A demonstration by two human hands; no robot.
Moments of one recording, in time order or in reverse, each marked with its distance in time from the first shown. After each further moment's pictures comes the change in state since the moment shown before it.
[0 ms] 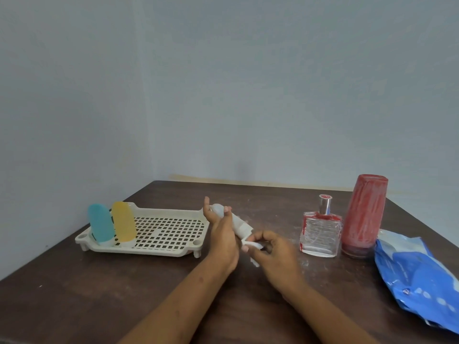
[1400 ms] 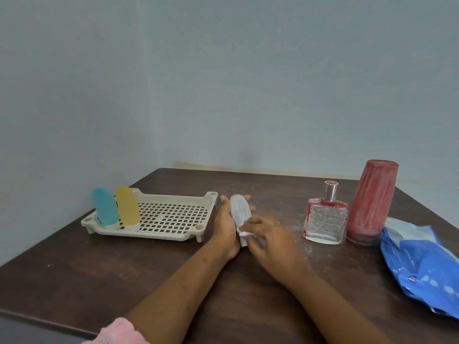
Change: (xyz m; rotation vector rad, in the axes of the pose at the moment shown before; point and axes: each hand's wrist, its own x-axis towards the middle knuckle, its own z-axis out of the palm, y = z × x) left_hand 0.002 -0.005 -0.012 0.071 -0.217 -0.241; right_hand -0.005 -0.013 -0.005 -0.560 -0.169 -0.428
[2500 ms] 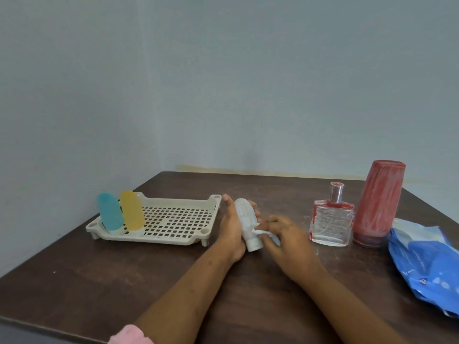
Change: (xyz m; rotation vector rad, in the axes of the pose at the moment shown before) left_hand 0.002 -0.001 0.002 0.039 0.034 0.008; right_hand 0.000 0.018 -0.002 0.045 0.056 0.090
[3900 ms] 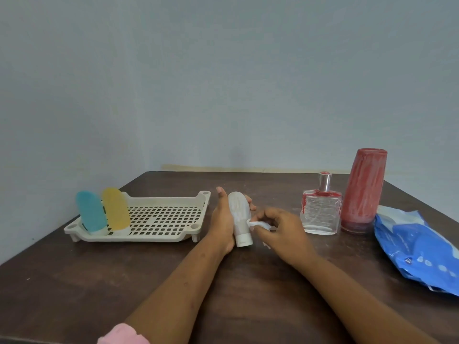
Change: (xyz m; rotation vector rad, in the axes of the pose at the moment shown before) left_hand 0.007 -0.003 -0.007 0.061 -0.117 0.035; right_hand 0.001 -0.003 -0.004 0.164 0.046 0.141
